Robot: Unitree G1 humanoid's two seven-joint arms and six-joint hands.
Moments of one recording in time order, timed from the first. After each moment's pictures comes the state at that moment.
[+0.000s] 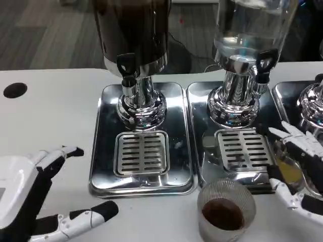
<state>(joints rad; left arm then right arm) 0.68 0.36 0.30 -0.74 0.77 -0.21 -0.23 0.27 -0.47 -0.11 0.08 -0.51 -0.67 -0.03</state>
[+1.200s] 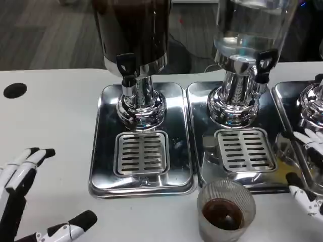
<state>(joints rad) 0.80 0.27 0.33 -0.59 0.79 -0.35 0.07 0.35 -0.54 -0.13 0.03 -0.51 -0.59 -0.11</state>
